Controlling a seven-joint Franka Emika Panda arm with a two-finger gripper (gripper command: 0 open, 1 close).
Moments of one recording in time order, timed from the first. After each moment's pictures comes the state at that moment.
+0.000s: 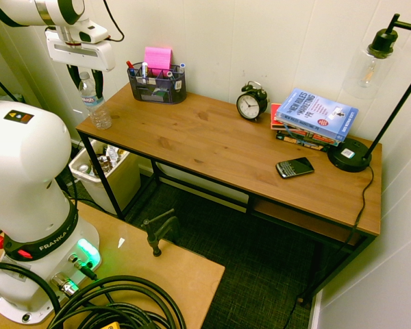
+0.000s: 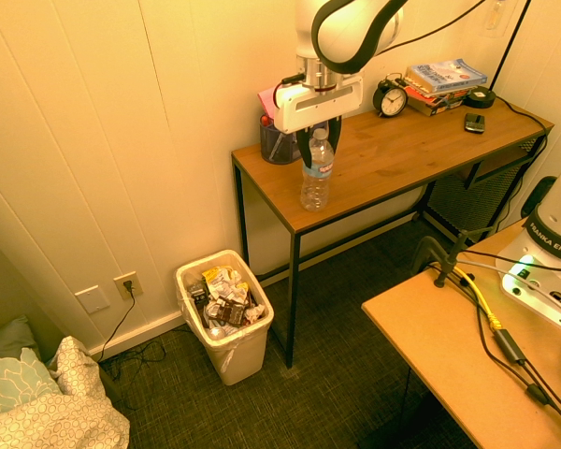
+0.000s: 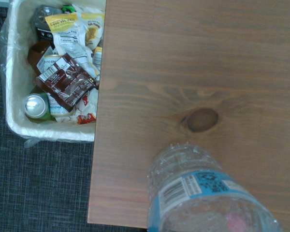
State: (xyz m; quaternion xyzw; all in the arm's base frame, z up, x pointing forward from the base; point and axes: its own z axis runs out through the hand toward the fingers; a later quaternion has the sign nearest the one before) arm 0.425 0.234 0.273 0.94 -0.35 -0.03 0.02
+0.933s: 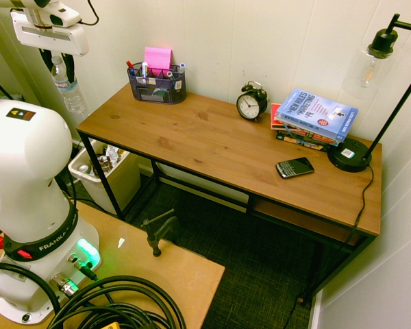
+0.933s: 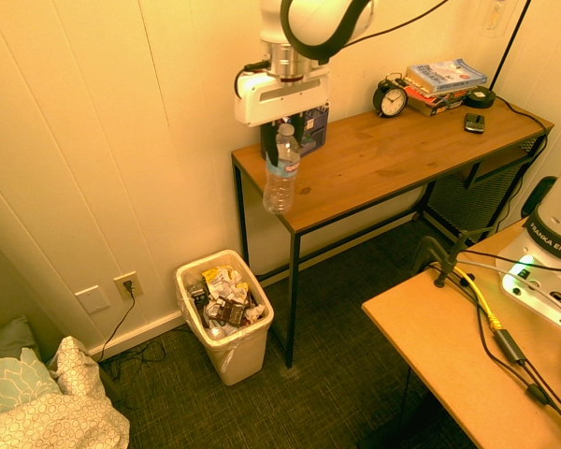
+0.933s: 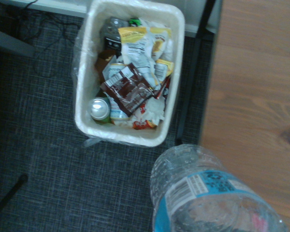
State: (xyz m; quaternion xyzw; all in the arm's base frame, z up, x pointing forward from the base) arm 0.424 0.331 0.306 0.95 -0.30 -0.04 -0.02
